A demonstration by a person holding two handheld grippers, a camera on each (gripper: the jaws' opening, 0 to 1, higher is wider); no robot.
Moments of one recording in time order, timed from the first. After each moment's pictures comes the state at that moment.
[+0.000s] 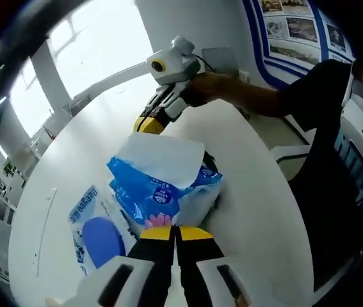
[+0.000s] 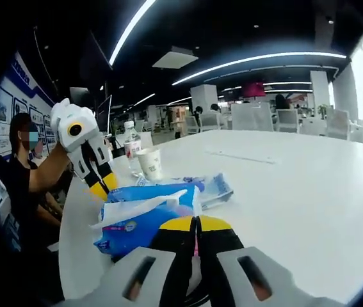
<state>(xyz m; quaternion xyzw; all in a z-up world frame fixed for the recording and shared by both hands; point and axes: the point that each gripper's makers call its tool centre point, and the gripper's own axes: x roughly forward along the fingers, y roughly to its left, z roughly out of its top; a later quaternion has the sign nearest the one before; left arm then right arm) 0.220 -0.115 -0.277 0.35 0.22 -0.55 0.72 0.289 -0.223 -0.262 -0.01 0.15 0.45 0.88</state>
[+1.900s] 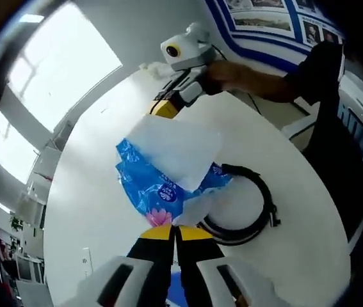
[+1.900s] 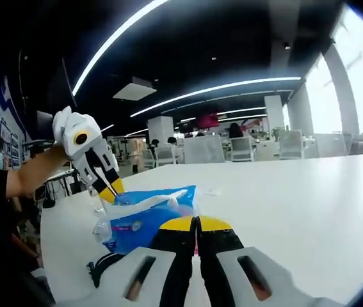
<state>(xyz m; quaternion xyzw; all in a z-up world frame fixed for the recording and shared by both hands) 0.318 -0.191 -0.225 0.47 0.15 -0.59 0.64 0.326 -0.326 -0.206 0.03 0.06 0.30 0.95</state>
